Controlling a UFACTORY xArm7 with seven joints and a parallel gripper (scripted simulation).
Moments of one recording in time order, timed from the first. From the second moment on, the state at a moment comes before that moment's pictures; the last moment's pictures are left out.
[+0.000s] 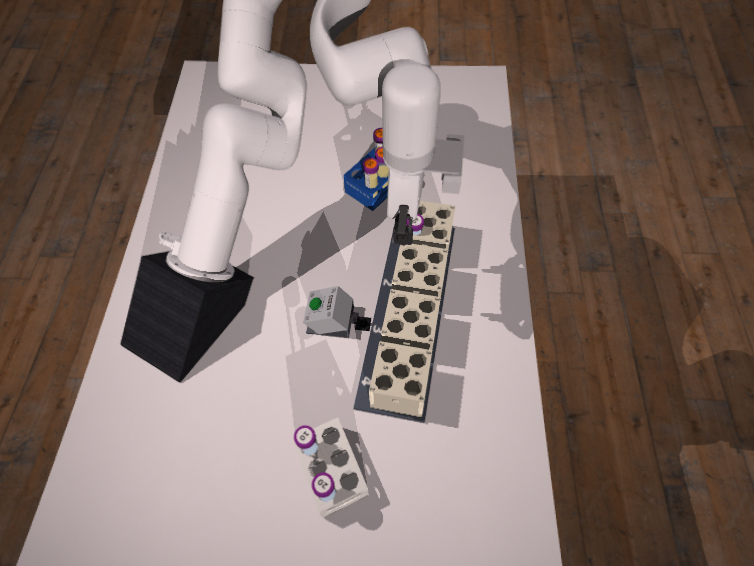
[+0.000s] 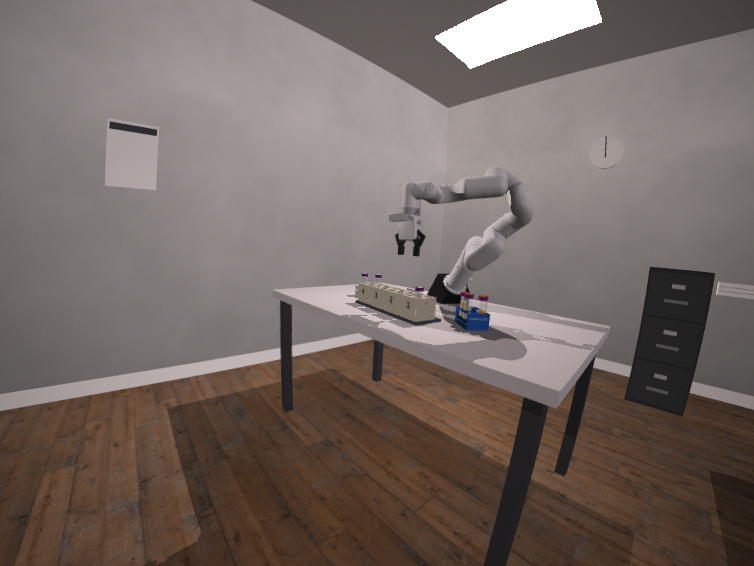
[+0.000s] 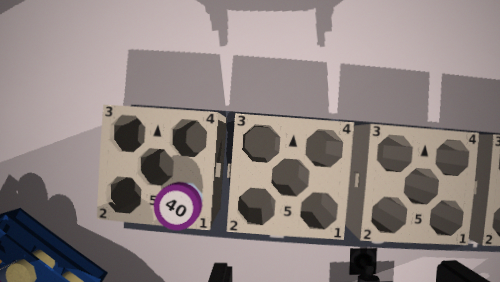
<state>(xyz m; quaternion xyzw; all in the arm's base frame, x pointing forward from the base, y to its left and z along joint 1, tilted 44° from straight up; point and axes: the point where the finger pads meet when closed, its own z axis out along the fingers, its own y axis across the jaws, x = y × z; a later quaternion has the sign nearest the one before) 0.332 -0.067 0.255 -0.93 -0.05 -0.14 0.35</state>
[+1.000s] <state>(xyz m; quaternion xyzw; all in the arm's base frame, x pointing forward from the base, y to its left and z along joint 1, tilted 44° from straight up) 0.337 -0.052 0.267 -0.89 -0.27 -0.21 0.30</state>
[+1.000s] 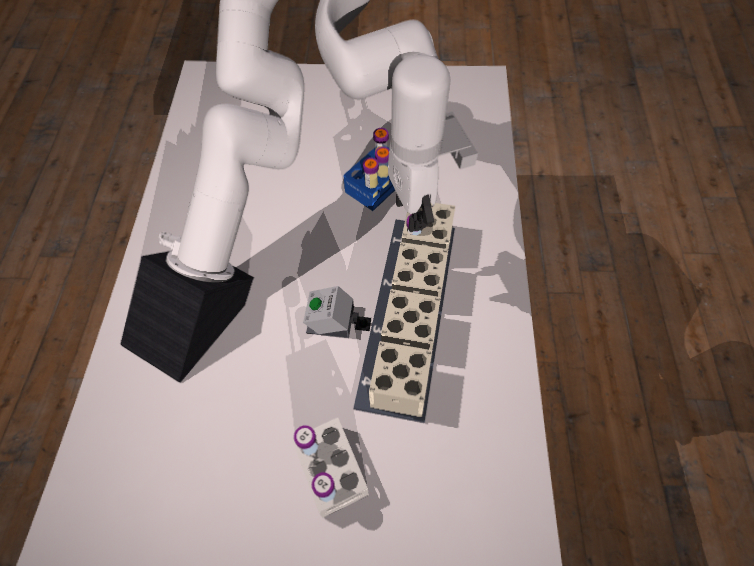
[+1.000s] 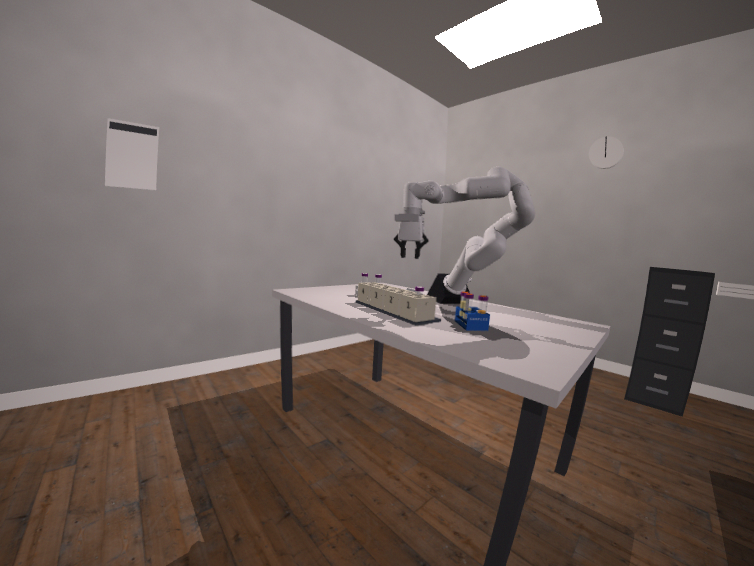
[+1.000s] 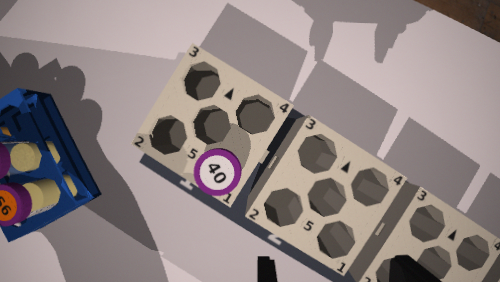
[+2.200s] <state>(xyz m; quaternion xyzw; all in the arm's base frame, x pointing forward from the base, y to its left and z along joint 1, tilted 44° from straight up) 0.265 0.062 0.350 -0.79 -0.48 -0.28 0.24</state>
